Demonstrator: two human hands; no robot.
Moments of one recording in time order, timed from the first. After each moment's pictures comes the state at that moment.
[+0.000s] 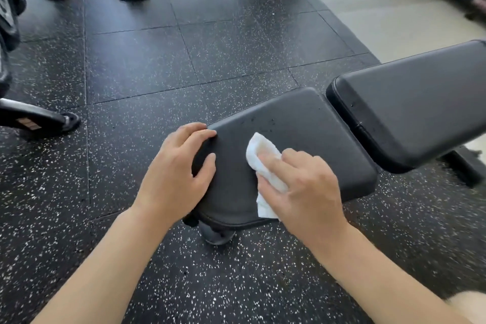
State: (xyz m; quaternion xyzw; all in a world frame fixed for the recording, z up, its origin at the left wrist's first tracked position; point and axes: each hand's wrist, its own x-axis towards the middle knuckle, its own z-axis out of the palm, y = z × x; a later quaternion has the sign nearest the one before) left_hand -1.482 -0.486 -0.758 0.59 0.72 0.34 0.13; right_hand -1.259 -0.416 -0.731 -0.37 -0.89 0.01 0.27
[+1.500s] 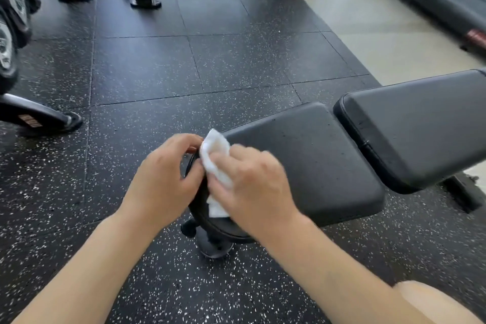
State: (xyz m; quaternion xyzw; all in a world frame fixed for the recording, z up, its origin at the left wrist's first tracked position) left_hand -1.503 -0.496 -0.753 0.55 0.71 0.41 0.15; right_hand -1.343 -0.425 -0.726 -0.31 -0.92 0.04 0.22
